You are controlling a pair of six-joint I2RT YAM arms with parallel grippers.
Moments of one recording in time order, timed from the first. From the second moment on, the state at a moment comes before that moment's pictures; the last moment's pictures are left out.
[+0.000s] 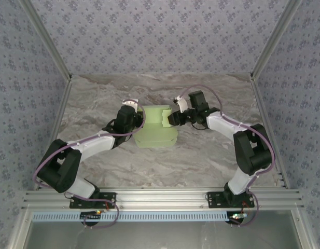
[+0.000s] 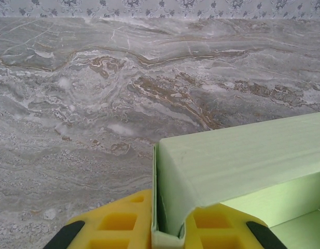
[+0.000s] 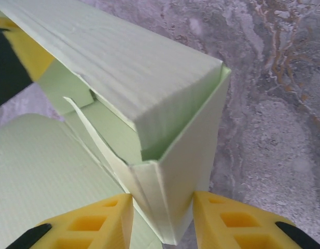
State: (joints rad) left arm -0.59 1.48 0.76 0.23 -0.22 -0.31; right arm 0.43 1.68 1.07 -0.17 -0.55 0.03
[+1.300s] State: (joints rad) left arm -0.59 1.49 0.76 0.23 -0.23 -0.32; right arm 0.72 1.75 1.23 -0.29 0.38 0.27
